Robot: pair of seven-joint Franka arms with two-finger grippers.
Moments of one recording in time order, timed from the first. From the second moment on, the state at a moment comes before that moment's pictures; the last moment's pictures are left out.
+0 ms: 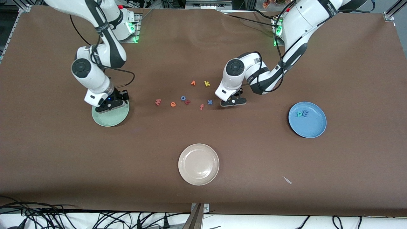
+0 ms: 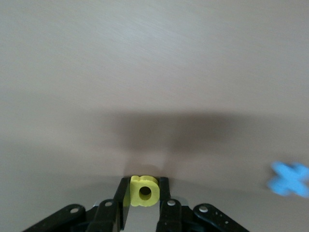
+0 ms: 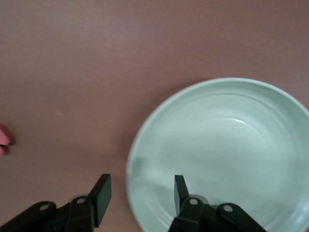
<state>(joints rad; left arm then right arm) -0.07 0.67 -0.64 -1.97 0.50 2.30 -1.13 0.36 0.23 -0.11 -2.36 0.02 2.60 -0.07</state>
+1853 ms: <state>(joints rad) 0.28 0.68 -0.44 -1.49 0.41 1.50 0.18 0.60 0.41 -0.07 -2.27 0.02 2.70 0.67</state>
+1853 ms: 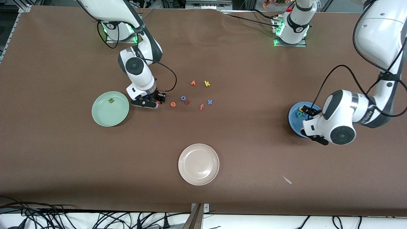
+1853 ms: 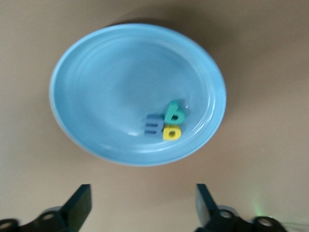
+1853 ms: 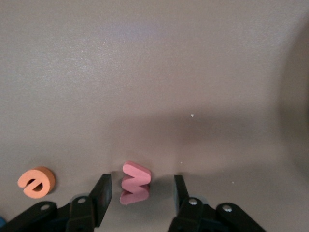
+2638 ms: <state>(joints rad) 0.37 0.63 -0.39 -1.40 0.24 1.49 0.18 0.60 0.42 -0.07 -2.26 0.02 2.71 0.67</state>
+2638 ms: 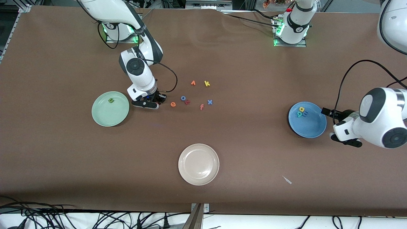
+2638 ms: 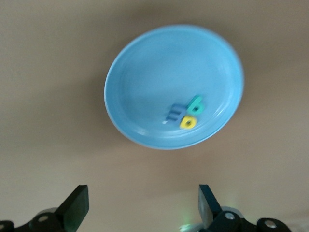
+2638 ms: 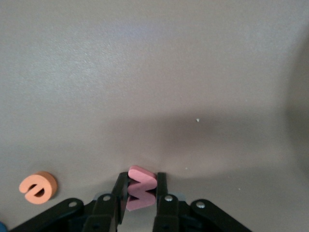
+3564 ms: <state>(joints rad) 0.11 0.09 -0.09 -1.69 0.08 1.65 0.18 0.59 0.30 -0.45 -2.16 0.02 2.34 -0.07</state>
